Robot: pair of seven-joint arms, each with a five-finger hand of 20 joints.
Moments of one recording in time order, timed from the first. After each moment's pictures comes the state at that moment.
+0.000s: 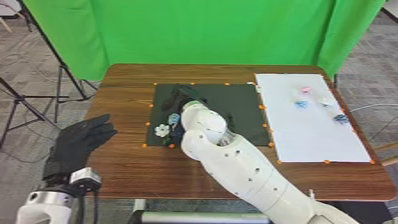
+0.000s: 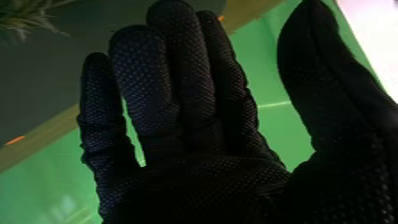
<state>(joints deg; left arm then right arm) 139.2 -50.1 -99.4 -130.1 38.0 18.7 18.2 -60.1 -85.5 40.4 -83.7 -121.5 -4.6 41.8</state>
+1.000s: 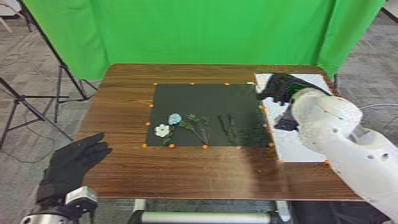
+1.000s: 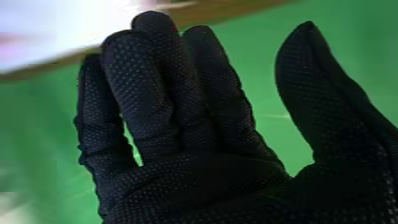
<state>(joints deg) 148.9 -49.0 -99.5 -133.1 34.9 23.4 23.1 -71.7 -43.3 61.0 -108.9 -110.3 -15.3 42.3</state>
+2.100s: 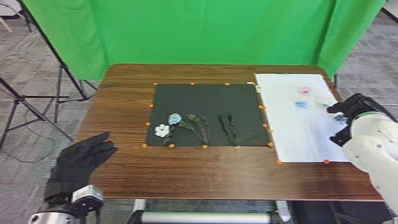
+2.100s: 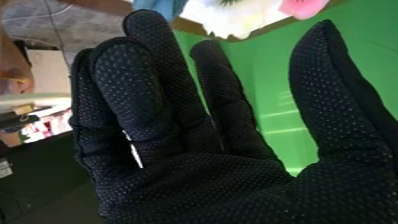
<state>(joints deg) 146.7 -48.1 -96.7 -132.6 34.0 23.9 23.7 -88.9 -40.9 81.1 -102.4 -112.4 -5.7 51.0</state>
